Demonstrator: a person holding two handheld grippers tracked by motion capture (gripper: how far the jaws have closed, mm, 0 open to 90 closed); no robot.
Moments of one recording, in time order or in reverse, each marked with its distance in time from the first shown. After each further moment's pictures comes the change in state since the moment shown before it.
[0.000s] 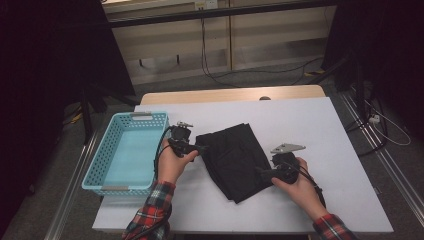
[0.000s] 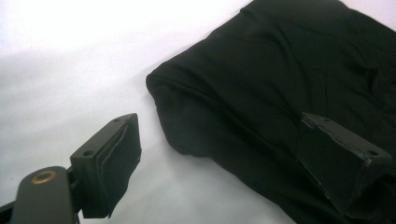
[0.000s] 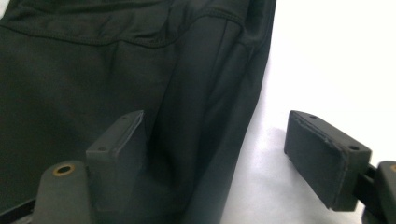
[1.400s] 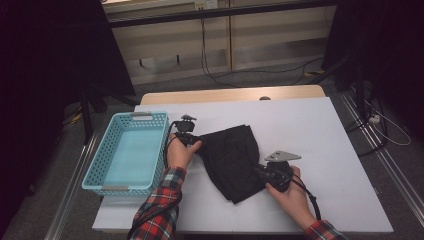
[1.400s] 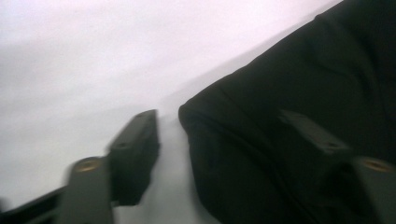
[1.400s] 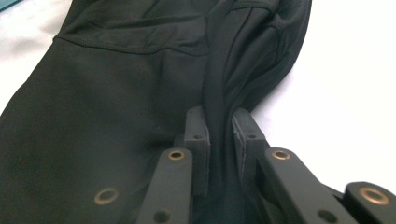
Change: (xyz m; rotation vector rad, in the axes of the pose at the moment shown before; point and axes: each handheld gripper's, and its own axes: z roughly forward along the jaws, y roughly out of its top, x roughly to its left) left arm 0.013 0.023 0.039 0.112 0.100 -0.121; right arm 0.030 -0.007 -0.003 -0.079 0.030 0.023
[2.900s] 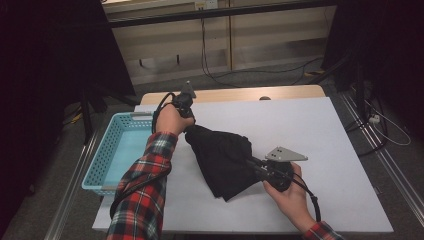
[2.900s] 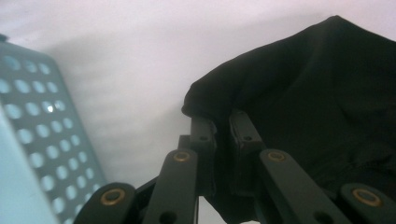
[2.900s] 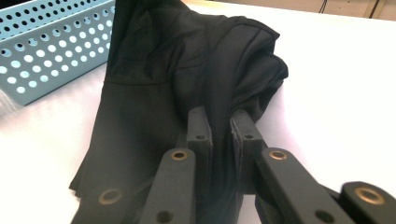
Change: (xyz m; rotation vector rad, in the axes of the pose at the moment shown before) left arm -0.010 0.079 -0.073 0.379 0.043 0.003; right arm 0.023 0.025 -0.030 -0.204 0.084 -0.032
